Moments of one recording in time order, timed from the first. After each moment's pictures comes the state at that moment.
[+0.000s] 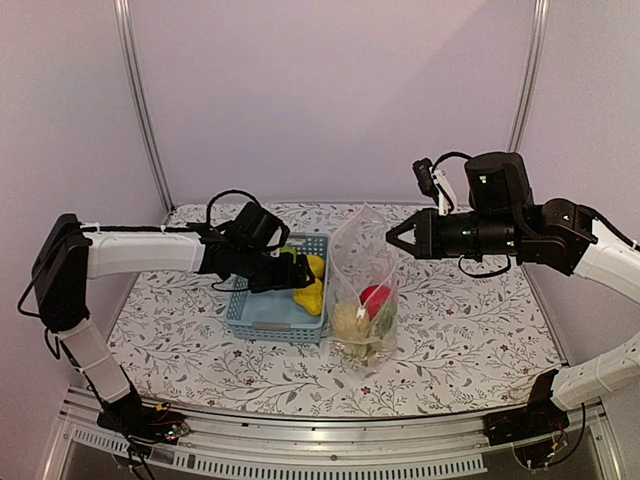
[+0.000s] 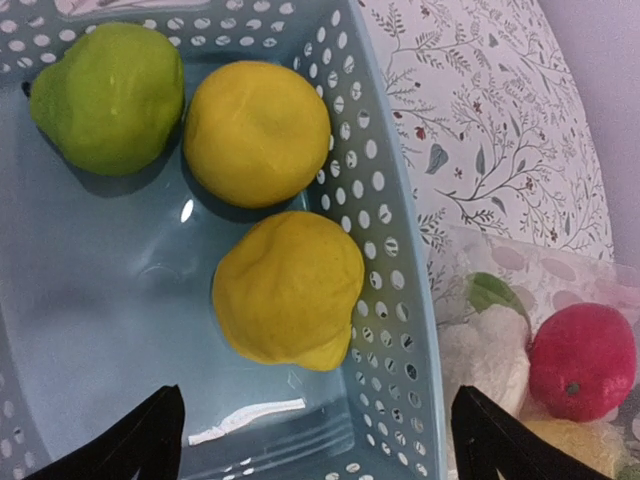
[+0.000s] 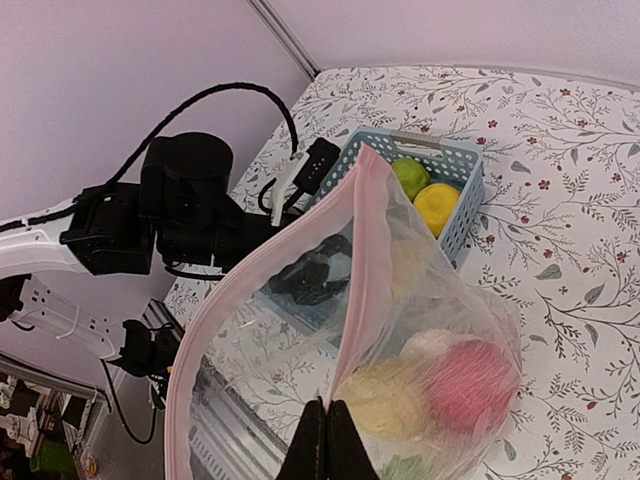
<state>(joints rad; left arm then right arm) -0.76 1.68 1.14 -0.32 0.05 -0.66 0.94 1.20 1.24 -0.52 -0.02 0.61</state>
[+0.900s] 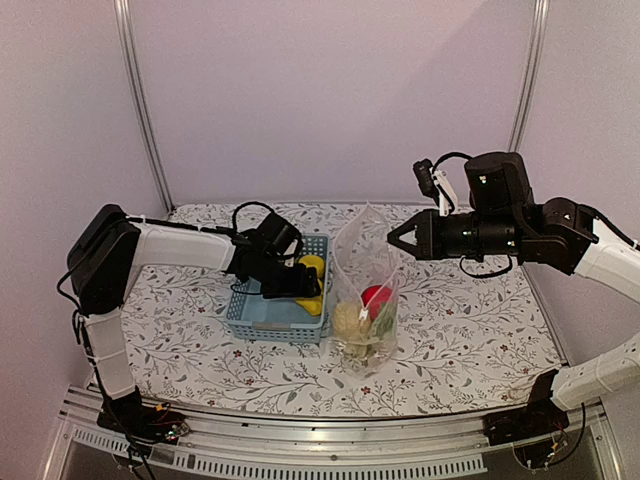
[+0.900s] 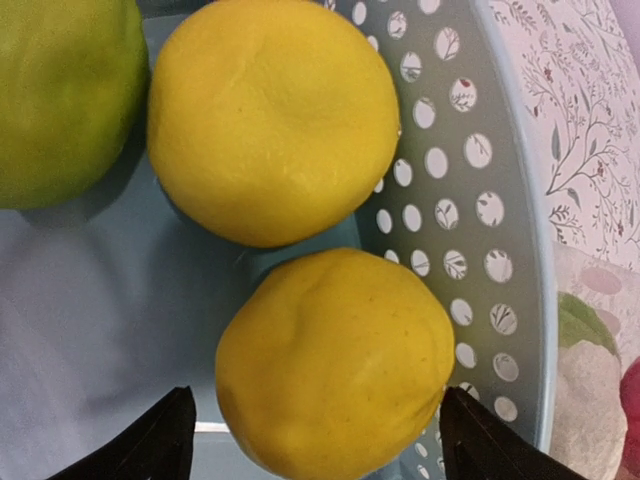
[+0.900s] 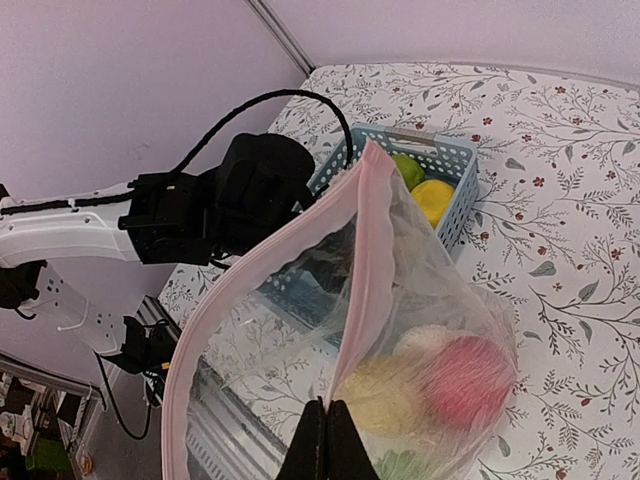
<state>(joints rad) -0.74 1.93 1.25 -0.31 0.09 -0.59 0.94 1.20 1.25 -0.54 -0.01 0.60</state>
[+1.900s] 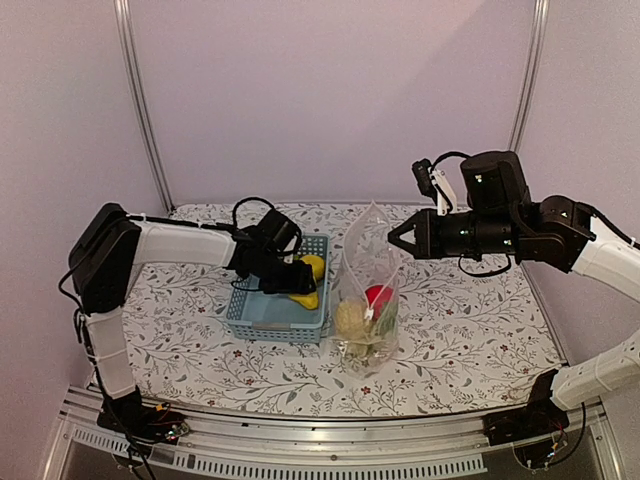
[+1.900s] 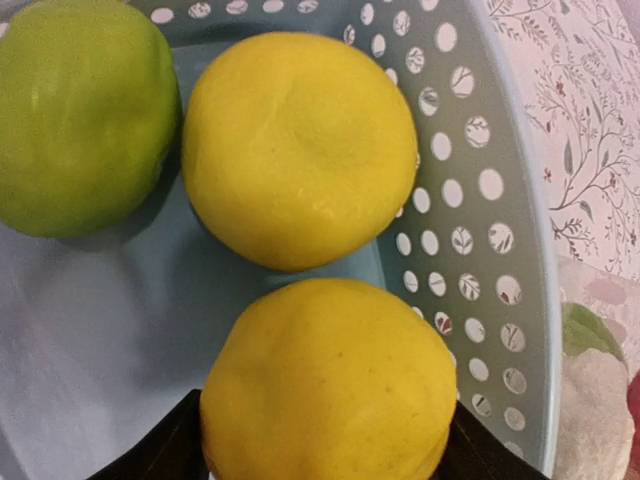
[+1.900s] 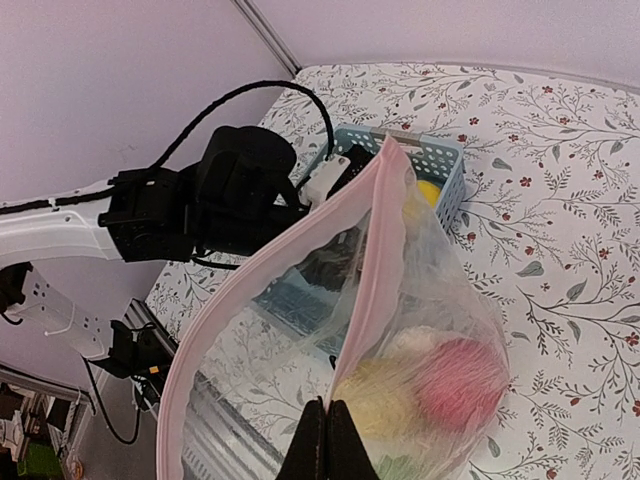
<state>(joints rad) -0.73 1.95 1.29 -0.34 0.04 -0.55 0.94 1.21 1.27 -0.56 0.02 0.59</state>
